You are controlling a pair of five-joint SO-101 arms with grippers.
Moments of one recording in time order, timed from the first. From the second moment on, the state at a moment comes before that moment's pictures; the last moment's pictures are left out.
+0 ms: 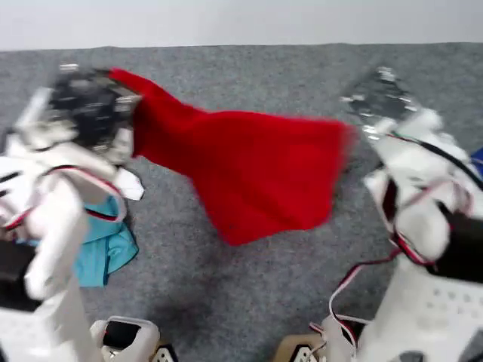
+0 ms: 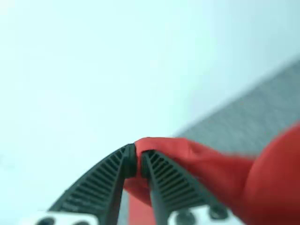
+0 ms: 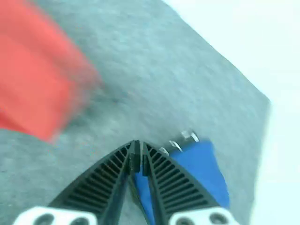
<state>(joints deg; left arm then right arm) 3.8 -35.9 -17.2 79.5 -21.3 9.3 -35.2 -17.1 100.0 43.8</state>
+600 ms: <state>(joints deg) 3.8 -36.0 -24.6 86.6 -21.3 12.7 -43.6 -11.3 96.3 43.6</state>
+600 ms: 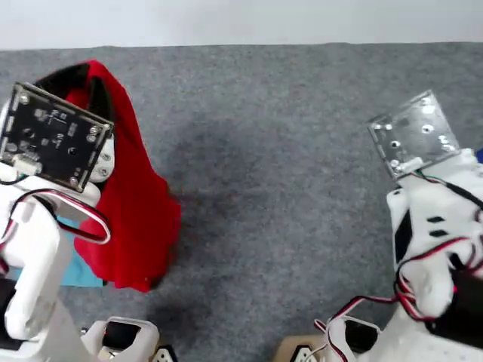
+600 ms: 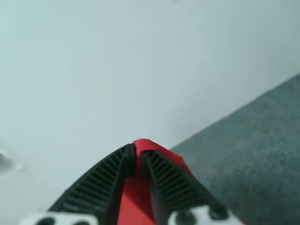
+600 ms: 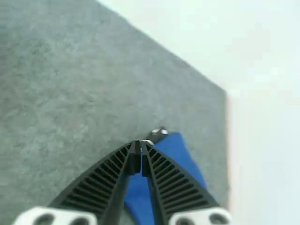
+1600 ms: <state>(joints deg) -38.6 -6.6 12.0 82.9 -53.2 -15.4 -33.1 27.4 71.9 33.5</state>
